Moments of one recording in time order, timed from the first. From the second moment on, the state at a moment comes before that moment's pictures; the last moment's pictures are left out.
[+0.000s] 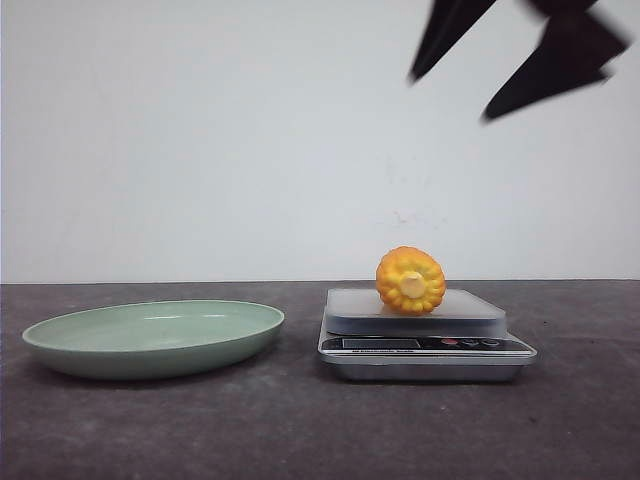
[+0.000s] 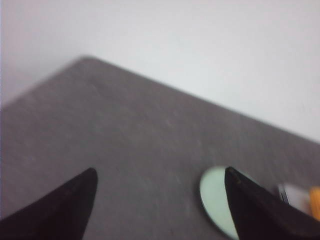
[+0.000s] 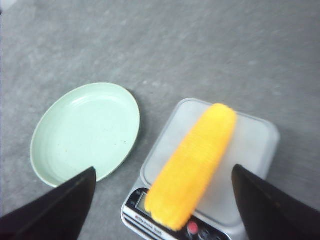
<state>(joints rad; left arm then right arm) -0.42 0.18 1.33 -1.42 -0.48 -0.46 0.50 1.18 0.95 -0.38 -0.18 0.25</state>
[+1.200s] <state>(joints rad) -0.42 0.18 1.08 -1.42 -0.38 -0.44 0.55 1.51 1.05 -0.36 -0.05 0.32</state>
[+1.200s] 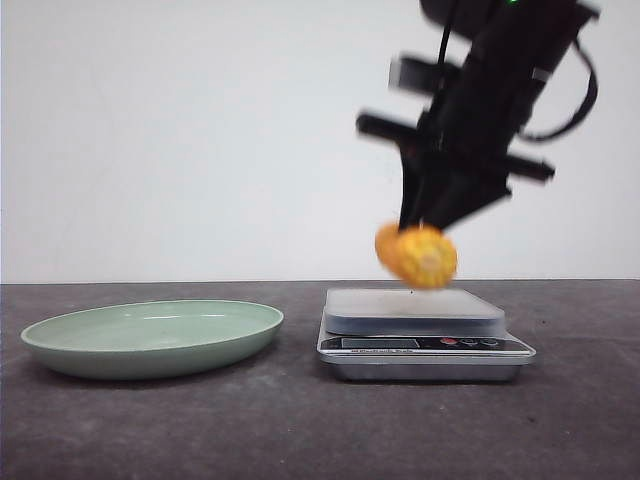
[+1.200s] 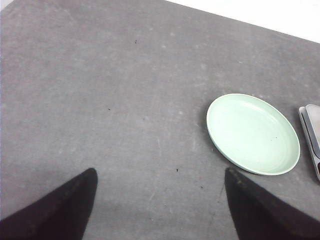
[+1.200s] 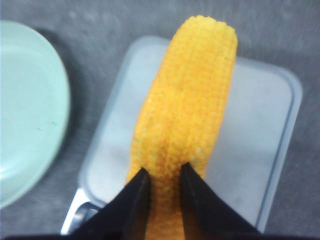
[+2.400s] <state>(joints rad) -0.42 0.18 1.08 -1.40 -0.38 -0.44 0.89 2.01 1.57 -0.43 0.00 0.45</state>
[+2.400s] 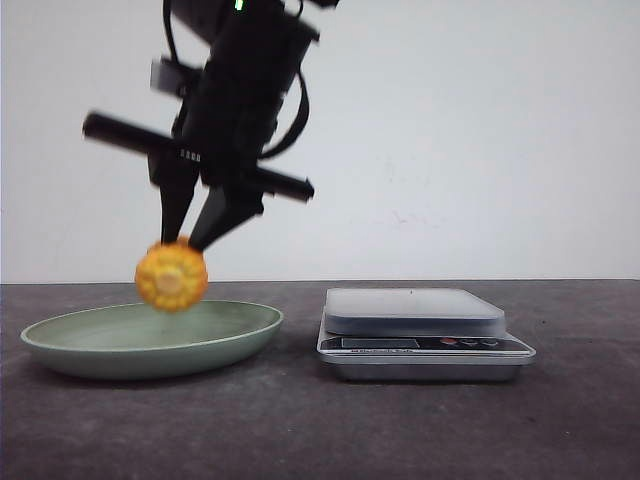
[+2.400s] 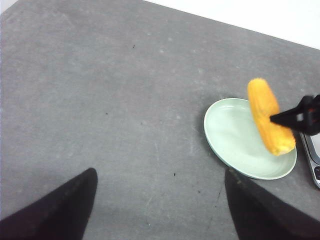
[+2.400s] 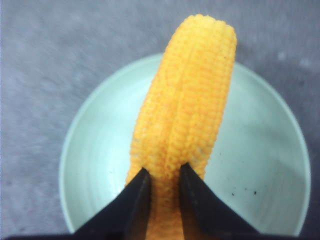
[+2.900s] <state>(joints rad) -0.42 0.18 1.08 -1.42 -0.38 -0.44 0.89 2.04 1.57 -0.43 0.03 0.49</state>
